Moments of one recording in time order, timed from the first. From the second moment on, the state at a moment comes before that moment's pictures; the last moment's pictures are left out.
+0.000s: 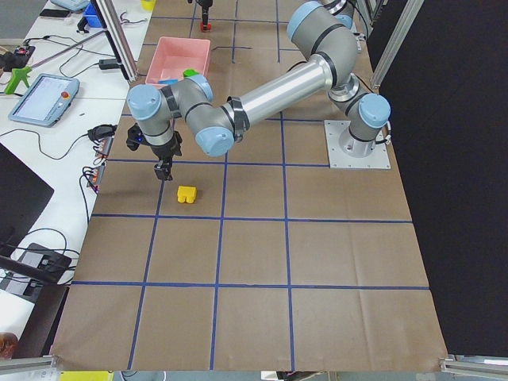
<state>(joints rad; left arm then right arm) -0.99 -2.19 -1.18 -1.35 1.55 0.74 1.33 -0.92 1.56 -2.36 -1.52 -0.31</state>
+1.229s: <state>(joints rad) -1.00 -2.25 -1.46 -0.95 1.49 0.55 1.34 -1.02 1.52 -2.19 -1.53 -0.33</state>
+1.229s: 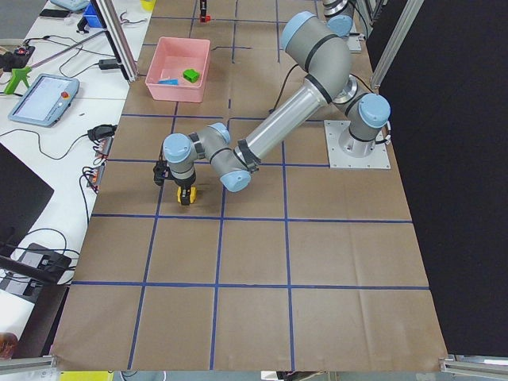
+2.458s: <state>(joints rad) -0.99 -2.28 -1.47 -0.89 1.49 0.58 1.59 -1.08 1.33 -2.01 -1.23 0.09</state>
